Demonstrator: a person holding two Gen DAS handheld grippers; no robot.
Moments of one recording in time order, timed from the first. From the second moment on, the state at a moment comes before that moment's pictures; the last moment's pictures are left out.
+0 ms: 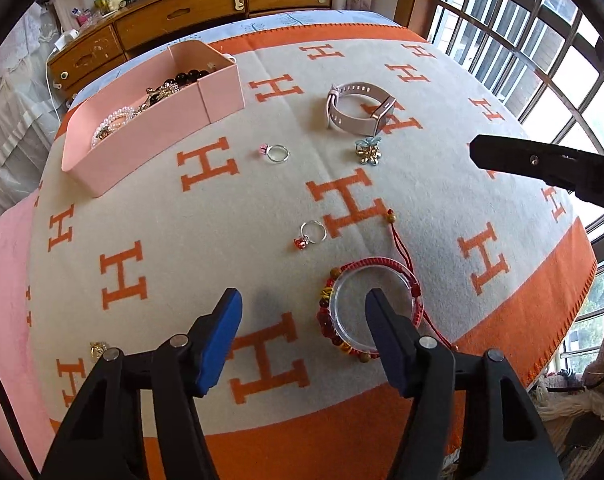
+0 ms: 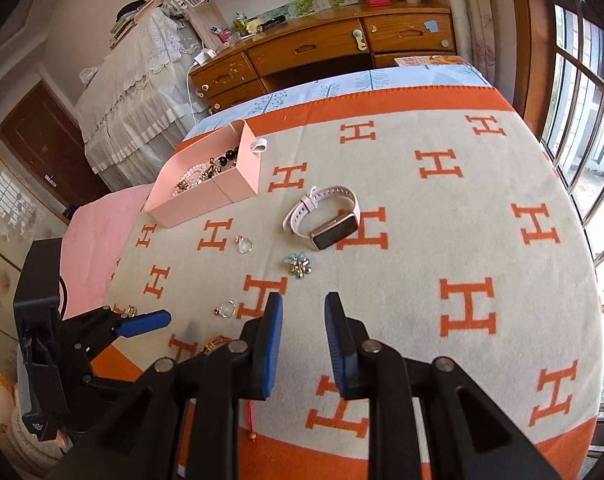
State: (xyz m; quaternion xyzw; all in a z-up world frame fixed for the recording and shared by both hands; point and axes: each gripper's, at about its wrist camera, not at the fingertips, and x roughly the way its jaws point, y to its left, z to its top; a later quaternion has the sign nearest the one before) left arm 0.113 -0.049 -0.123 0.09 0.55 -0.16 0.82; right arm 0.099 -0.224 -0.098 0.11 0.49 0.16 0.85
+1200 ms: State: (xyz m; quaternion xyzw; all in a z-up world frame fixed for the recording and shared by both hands) left arm 0.122 -0.012 -0.112 -0.02 0.52 -0.12 0.85; right arm 0.187 -0.236 -0.119 0.16 0.53 0.11 0.83
